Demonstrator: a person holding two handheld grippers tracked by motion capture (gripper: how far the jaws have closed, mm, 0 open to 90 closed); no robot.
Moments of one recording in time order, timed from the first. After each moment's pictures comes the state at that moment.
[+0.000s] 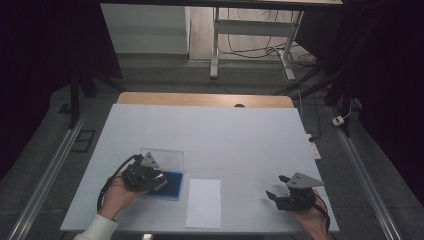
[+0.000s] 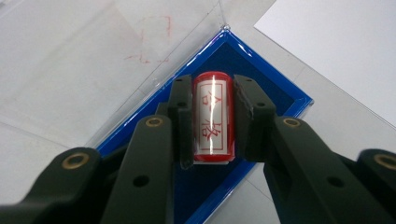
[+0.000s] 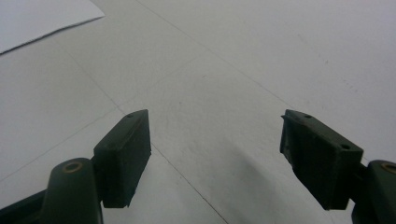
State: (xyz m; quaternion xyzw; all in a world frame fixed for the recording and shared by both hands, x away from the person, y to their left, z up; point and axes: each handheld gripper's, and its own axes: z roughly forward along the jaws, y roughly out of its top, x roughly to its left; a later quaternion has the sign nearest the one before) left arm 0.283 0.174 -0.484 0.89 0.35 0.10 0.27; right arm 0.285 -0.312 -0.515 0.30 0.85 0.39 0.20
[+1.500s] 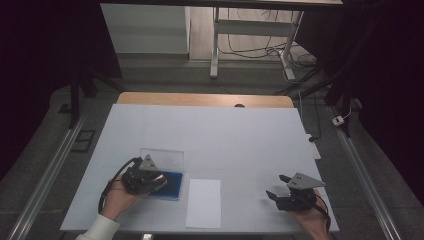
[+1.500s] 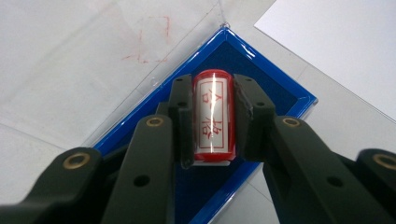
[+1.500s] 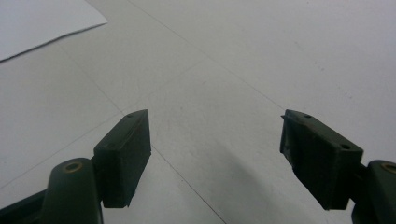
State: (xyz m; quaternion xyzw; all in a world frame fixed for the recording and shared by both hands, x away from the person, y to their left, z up) left arm 0.278 0.176 -0.492 0.89 0.35 0.11 0.28; right arm 0.282 -0.312 -0.511 0.29 0.85 0.39 0.21
